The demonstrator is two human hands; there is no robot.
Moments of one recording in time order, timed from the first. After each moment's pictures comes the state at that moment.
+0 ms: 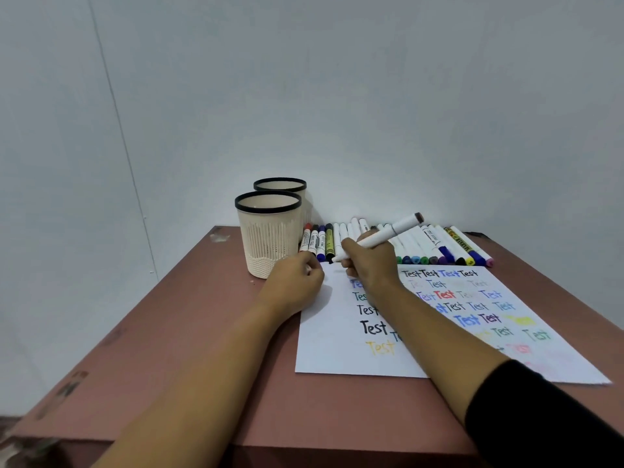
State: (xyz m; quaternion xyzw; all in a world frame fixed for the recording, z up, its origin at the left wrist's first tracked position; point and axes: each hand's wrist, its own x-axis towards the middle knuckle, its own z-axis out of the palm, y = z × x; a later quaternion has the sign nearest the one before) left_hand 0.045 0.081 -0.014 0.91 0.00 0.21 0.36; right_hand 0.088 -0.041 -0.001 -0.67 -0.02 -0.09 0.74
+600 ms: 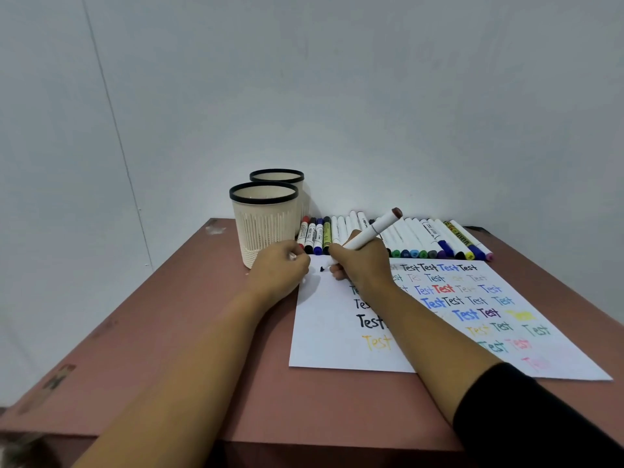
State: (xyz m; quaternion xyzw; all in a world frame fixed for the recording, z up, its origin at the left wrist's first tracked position) left_hand 0.047 0.093 -0.010 0.89 0.04 0.20 0.40; right_hand 0.086 -0.038 -0.011 -0.73 -0.06 -0.09 0.67
